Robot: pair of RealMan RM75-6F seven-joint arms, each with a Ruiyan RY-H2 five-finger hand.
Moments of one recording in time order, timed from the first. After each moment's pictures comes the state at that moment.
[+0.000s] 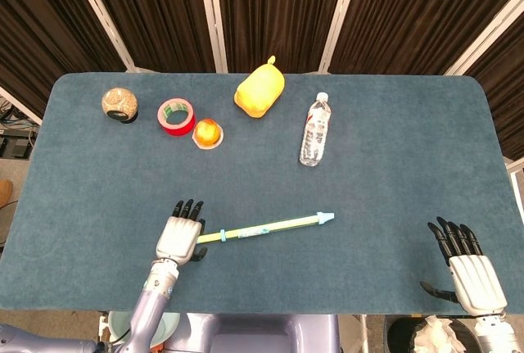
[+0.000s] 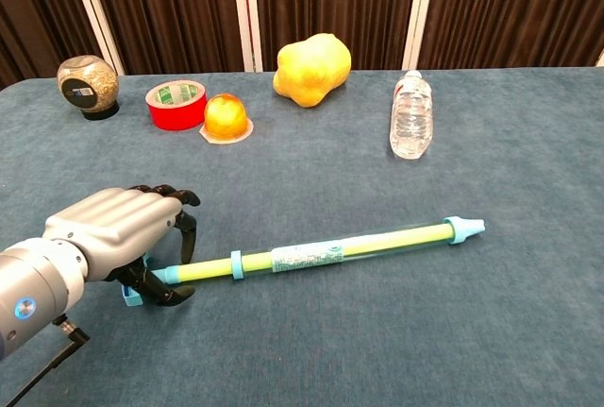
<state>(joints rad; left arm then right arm) -0.54 -1.81 -0.10 -1.73 0.88 1.29 1.05 0.03 -1.17 -0.04 -1.55 -1.62 1.48 -0.01</state>
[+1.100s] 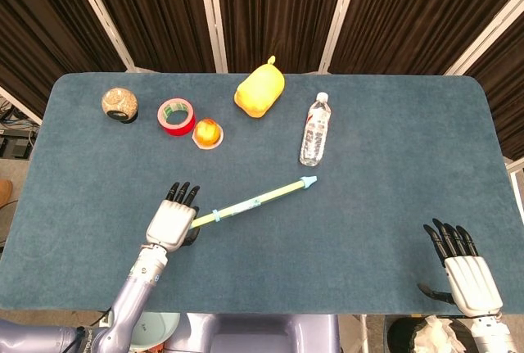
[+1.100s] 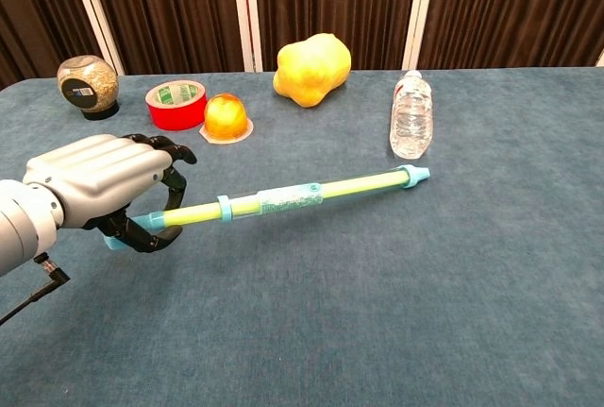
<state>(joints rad) -0.61 -1.64 -0.08 -1.77 0.98 1.24 0.99 0.03 -1.16 -0.05 -1.57 -1.61 1.46 -0.06</state>
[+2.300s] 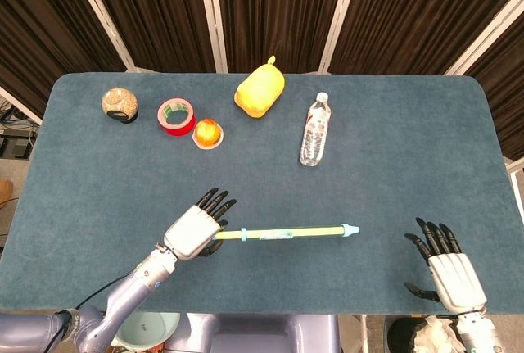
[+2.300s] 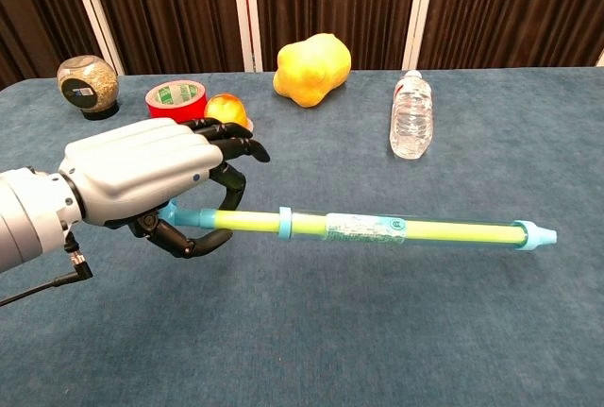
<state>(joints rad) -0.68 -1.56 -0.01 -1.68 1.41 1.09 0.63 0.06 -1.19 -0.05 -1.64 -1.63 1.42 -0.15</state>
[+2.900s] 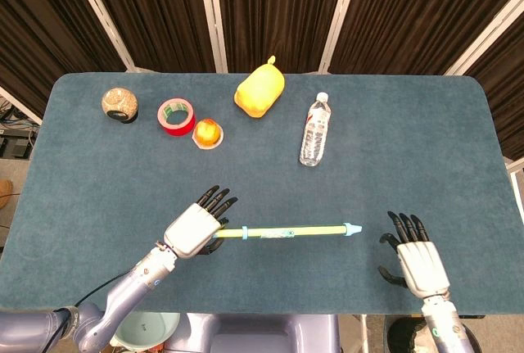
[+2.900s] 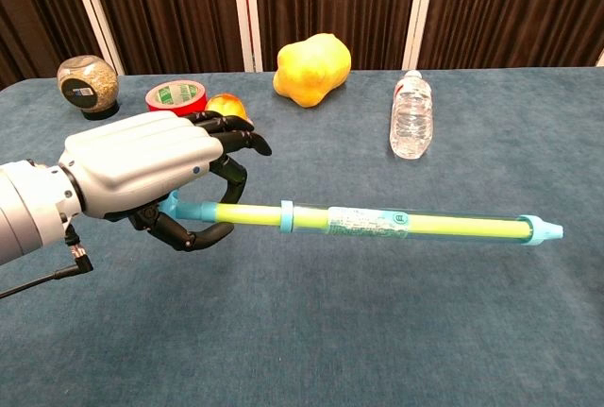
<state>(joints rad) -0.68 -1.55 -0.01 -1.67 1.44 1.08 0.61 0.12 -1.34 0.02 -1.68 -1.50 1.33 -0.36</state>
